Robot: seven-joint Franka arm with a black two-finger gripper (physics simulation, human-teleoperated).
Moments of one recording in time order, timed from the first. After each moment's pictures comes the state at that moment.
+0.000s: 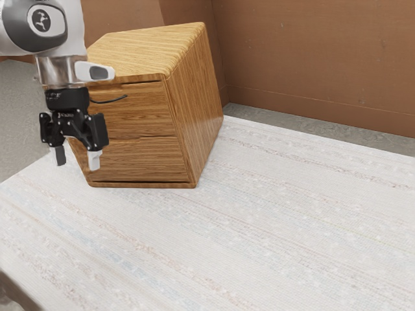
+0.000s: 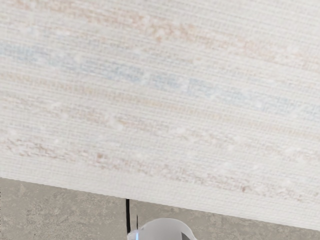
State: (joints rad) arm 0.03 0.13 0.30 -1.25 -0.04 1.02 0.10
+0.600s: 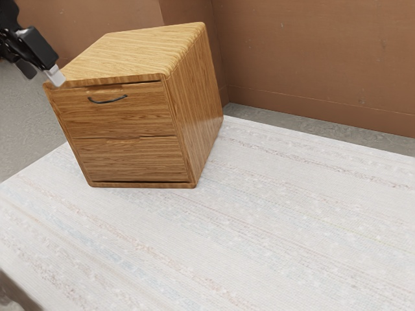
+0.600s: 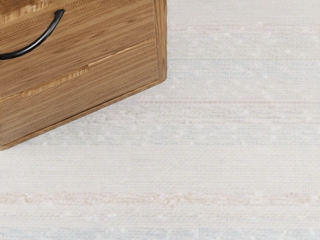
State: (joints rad) arm 0.02 -0.12 0.28 -1.18 -0.02 1.34 0.28
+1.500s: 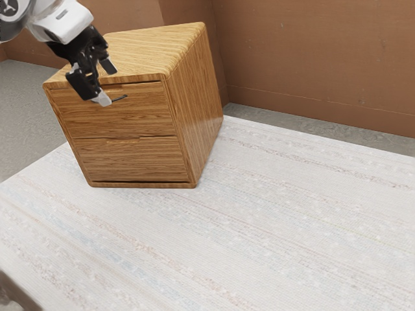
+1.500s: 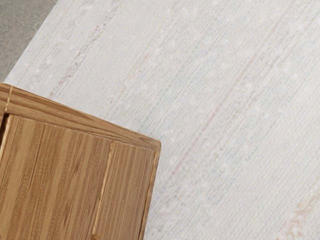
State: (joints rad) arm -0.16 0.01 0.43 -1.30 -0.08 1.66 1.27
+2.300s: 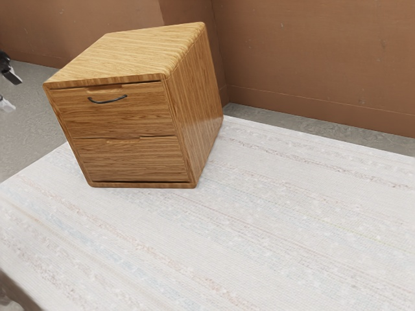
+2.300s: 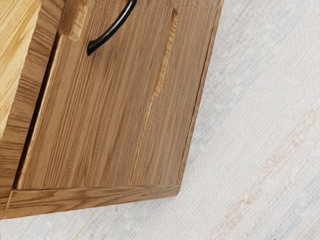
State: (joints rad) arm 0.38 0.05 0.34 -1.30 -0.25 1.72 1.67
